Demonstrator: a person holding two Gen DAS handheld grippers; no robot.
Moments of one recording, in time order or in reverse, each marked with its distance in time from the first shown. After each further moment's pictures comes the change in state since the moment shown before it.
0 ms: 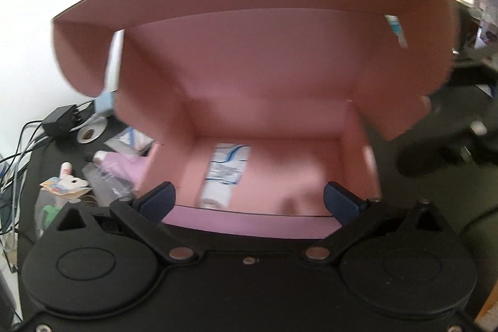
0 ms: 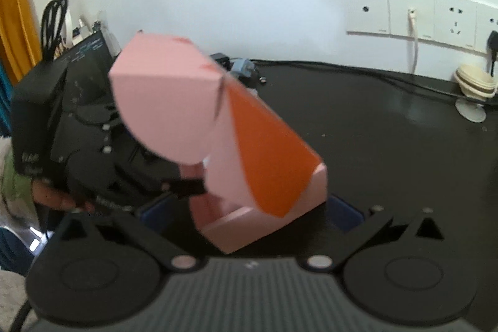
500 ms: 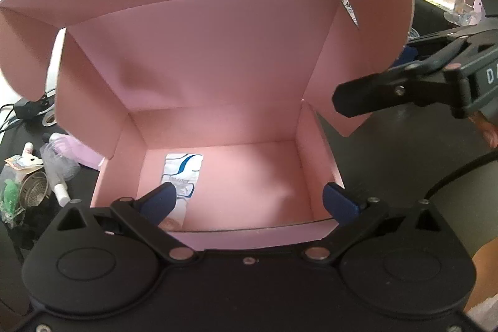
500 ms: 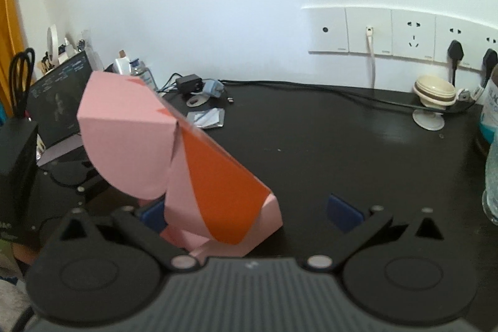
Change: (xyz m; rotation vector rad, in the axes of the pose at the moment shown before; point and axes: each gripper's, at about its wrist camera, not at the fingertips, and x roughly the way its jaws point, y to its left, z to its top) left arm -0.004 -0.051 0.000 -0.066 0.015 -0.067; right arm -0.010 0.001 -0.004 0.015 -0.058 -0.067
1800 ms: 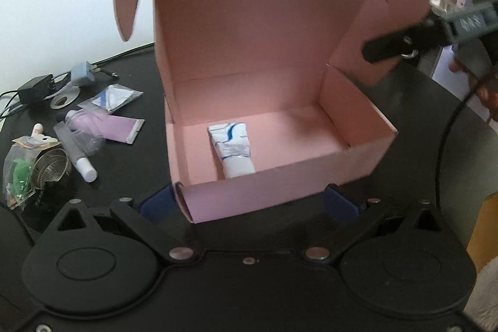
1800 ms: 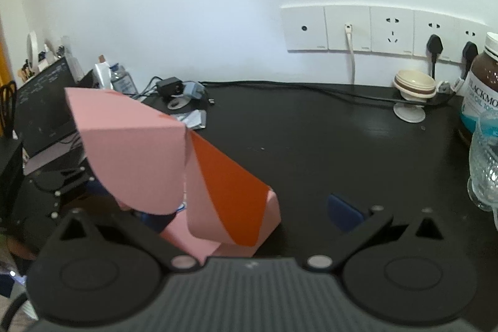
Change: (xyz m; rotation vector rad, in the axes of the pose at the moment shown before) left arm -0.017 0.060 -0.040 0.028 -0.024 -0.078; right arm 0.018 -0.001 0.004 0.047 -0.003 -0.089
